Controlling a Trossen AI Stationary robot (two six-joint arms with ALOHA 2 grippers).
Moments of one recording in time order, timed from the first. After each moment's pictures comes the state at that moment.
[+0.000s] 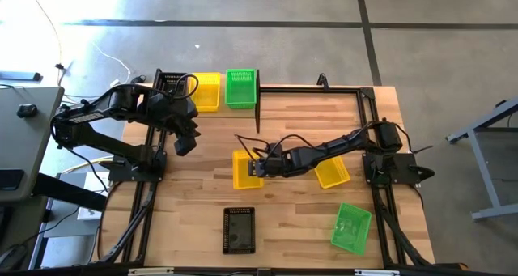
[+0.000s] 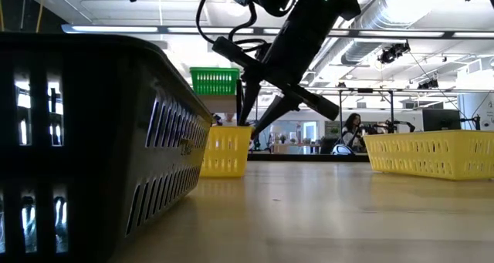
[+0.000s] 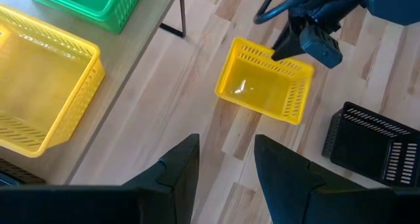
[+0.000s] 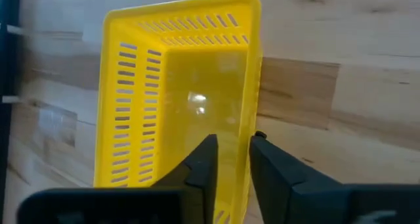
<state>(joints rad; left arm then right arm) 0.19 1.14 1.49 -1.37 -0.12 -0.35 0.15 1.95 1.33 -0.40 0.31 1.52</state>
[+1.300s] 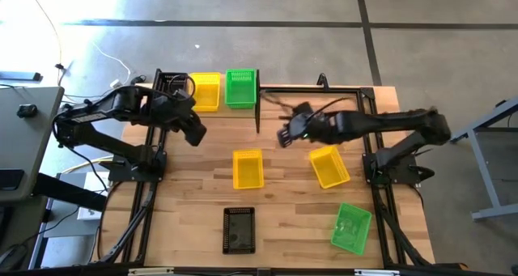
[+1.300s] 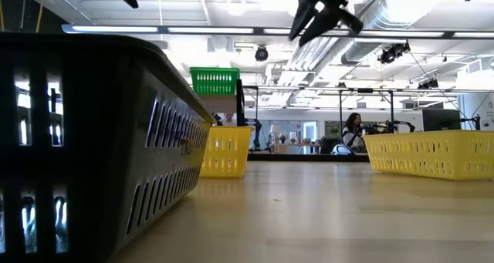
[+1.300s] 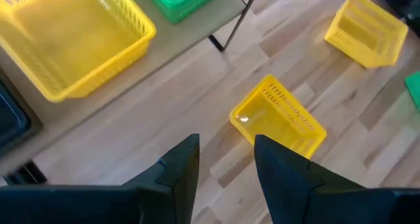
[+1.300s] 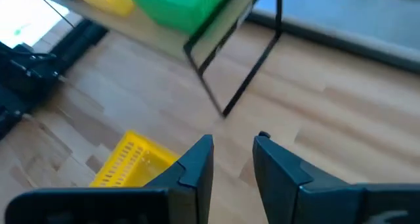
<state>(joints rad) 0.16 1.16 1.49 -1.36 -0.28 -0.79 0.01 1.44 1.33 -0.74 0.52 0.84</state>
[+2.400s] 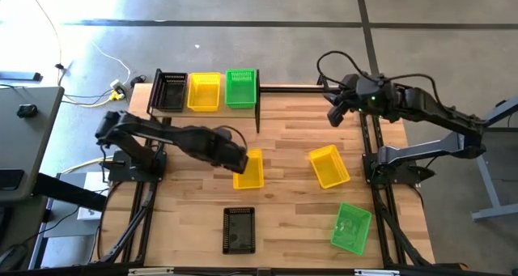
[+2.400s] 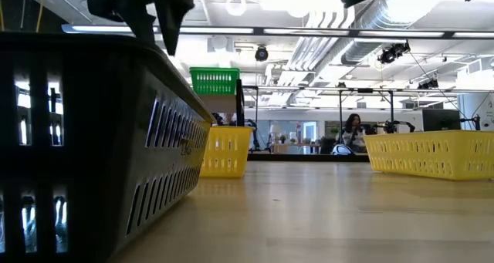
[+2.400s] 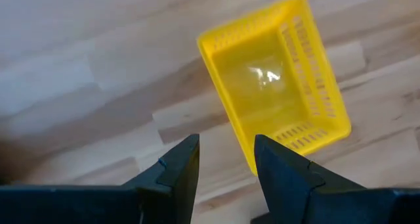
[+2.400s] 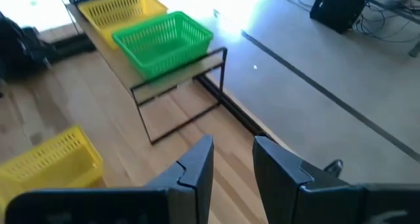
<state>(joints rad) -0.06 1.65 1.48 -1.28 -0.24 -1.40 -0.22 1.02 1.33 -0.89 0.41 0.17</state>
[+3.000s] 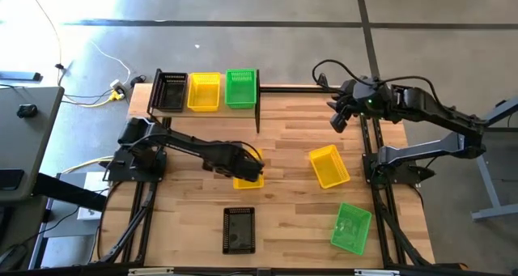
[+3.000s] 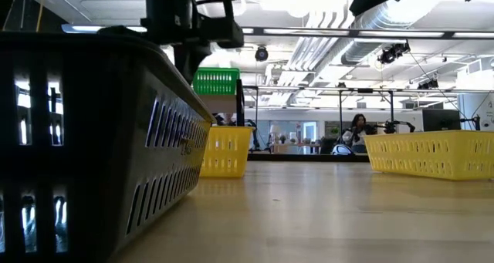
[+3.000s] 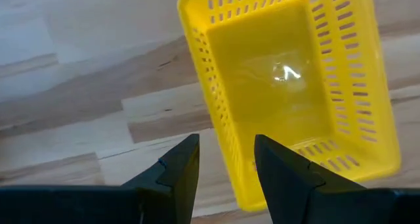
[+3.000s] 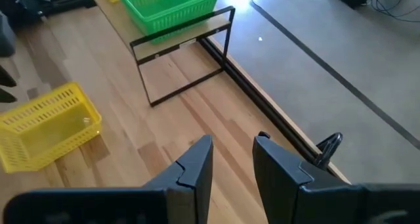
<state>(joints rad) -0.07 1.86 1.48 -1.19 -0.21 -1.53 -0.22 1.02 1.33 -1.01 0.36 0.17</state>
